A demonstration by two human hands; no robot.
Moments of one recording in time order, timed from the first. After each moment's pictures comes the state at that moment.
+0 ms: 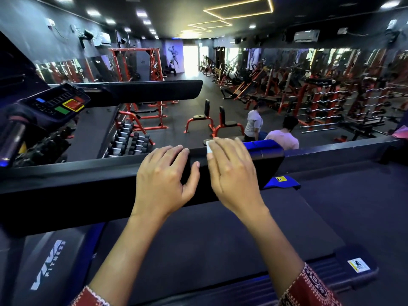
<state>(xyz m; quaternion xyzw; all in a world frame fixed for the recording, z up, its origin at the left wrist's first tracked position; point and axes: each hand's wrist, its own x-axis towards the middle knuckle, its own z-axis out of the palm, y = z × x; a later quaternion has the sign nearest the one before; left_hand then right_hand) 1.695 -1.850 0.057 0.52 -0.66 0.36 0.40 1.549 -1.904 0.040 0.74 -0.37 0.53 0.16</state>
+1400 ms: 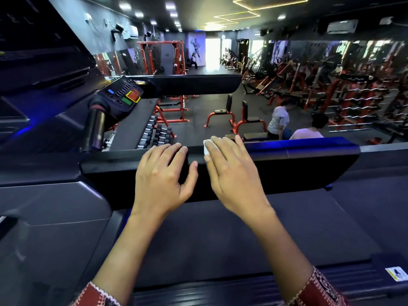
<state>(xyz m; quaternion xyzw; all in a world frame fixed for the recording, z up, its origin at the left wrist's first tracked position) 1.824 -1.786 0.060 0.54 -0.63 0.40 0.39 1.676 -1.840 0.056 0.79 -0.38 0.46 0.13</state>
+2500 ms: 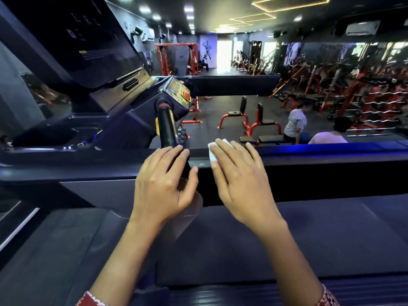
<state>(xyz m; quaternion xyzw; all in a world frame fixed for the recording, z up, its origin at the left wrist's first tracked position) 1.982 -1.717 0.058 0.53 -0.62 0.40 0.41 1.823 -1.768 0.061 0.81 -0.37 0.44 0.10</state>
